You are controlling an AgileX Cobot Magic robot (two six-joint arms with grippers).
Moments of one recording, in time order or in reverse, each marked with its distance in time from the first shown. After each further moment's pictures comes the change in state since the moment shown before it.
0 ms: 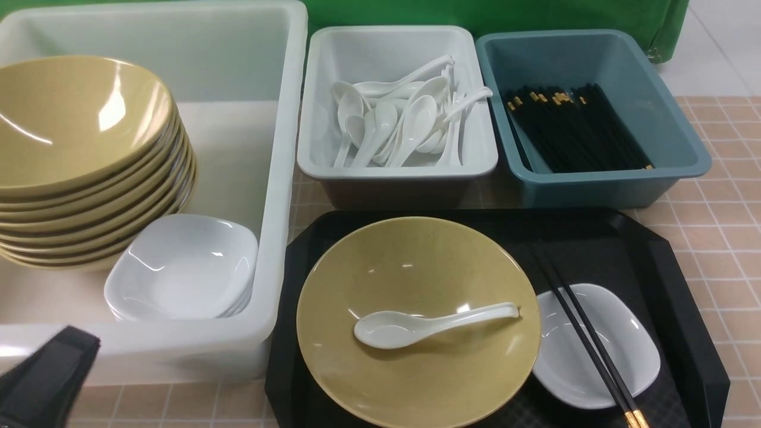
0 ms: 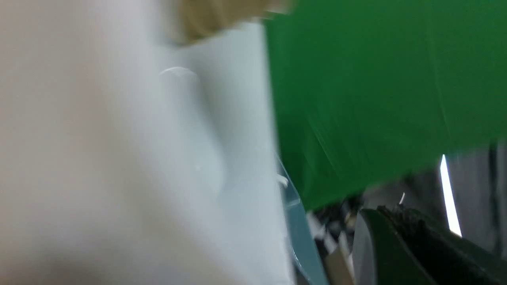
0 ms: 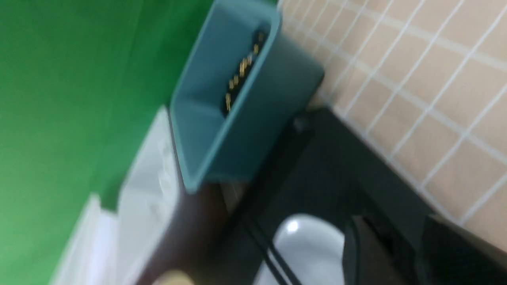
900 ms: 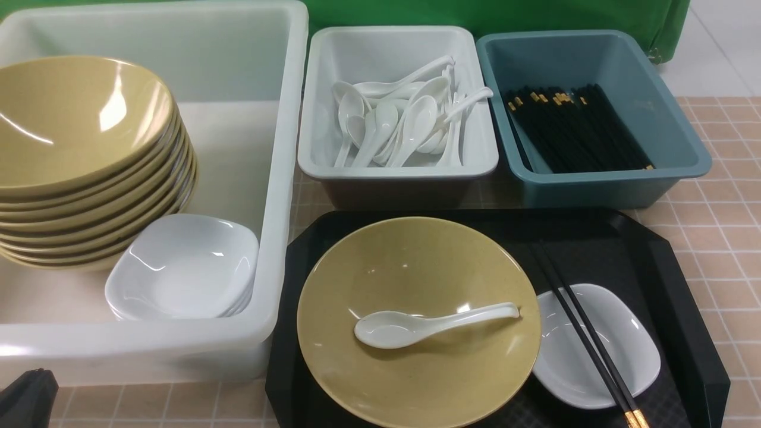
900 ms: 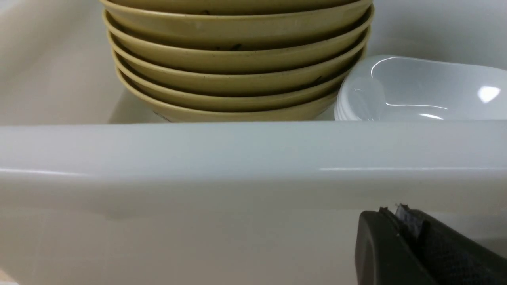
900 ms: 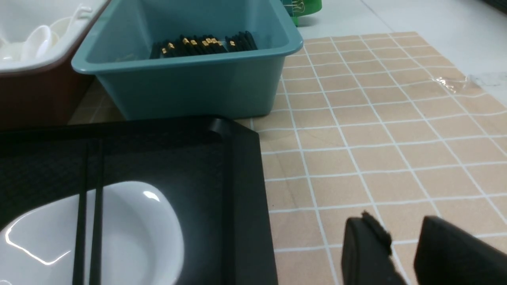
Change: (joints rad) right arm -0.035 0.000 0.026 -0.343 -0.071 -0.626; left arm 0.040 0.000 0.144 0.939 -0.032 0.119
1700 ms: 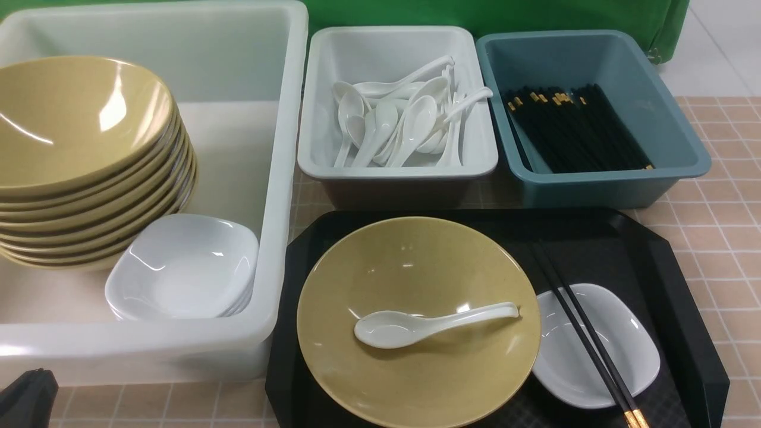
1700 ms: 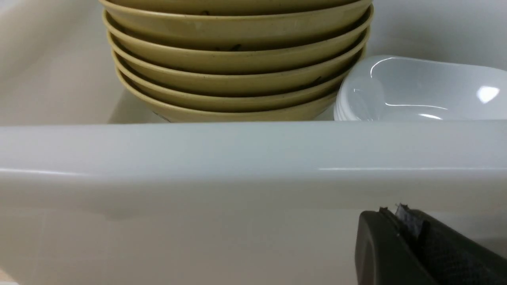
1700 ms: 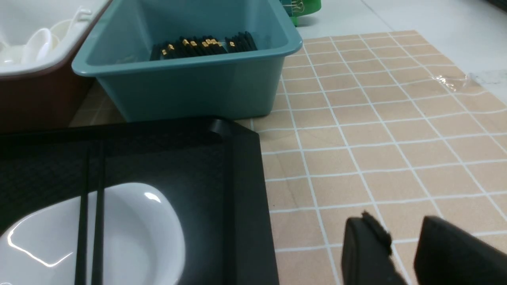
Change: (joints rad) right arm 0.000 0.000 0.000 0.000 0.000 0.011; left arm 0.000 0.000 0.000 0.000 0.000 0.000
